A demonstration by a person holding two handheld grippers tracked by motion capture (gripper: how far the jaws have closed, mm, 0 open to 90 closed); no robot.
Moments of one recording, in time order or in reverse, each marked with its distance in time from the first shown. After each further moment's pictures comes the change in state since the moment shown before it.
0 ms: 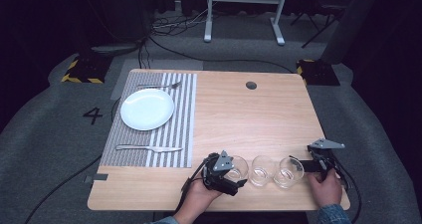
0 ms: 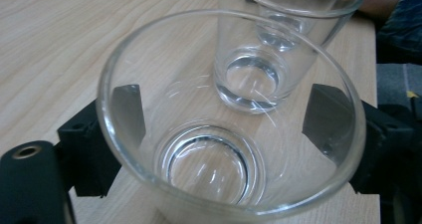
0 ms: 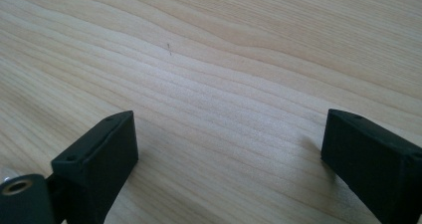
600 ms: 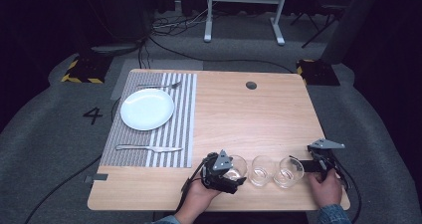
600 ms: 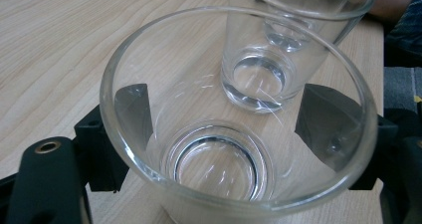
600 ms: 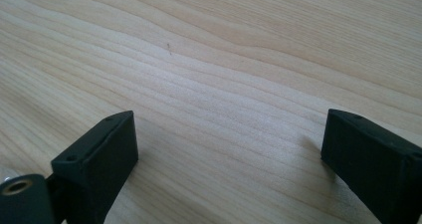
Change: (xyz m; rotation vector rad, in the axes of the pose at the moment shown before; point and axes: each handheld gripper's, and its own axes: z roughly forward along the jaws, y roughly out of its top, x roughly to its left) left arm 0.001 0.004 -0.006 0.013 0.022 -0.019; right arm 0.000 0.000 0.000 0.000 -0.002 0.001
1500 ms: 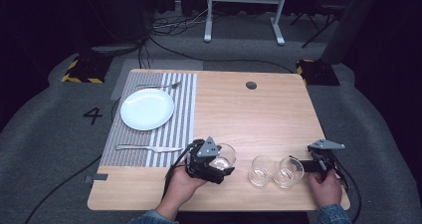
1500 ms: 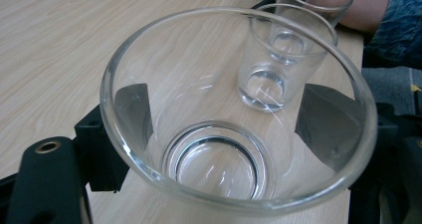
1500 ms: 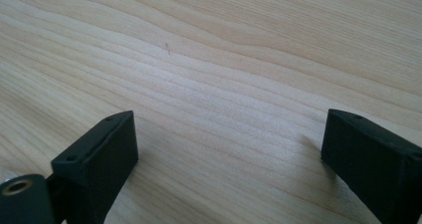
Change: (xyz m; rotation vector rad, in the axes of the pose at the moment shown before) left arm 0.023 0.031 -0.063 0.023 0.001 0.037; right arm 0.001 0.000 -0.001 0.001 -0.012 0.010
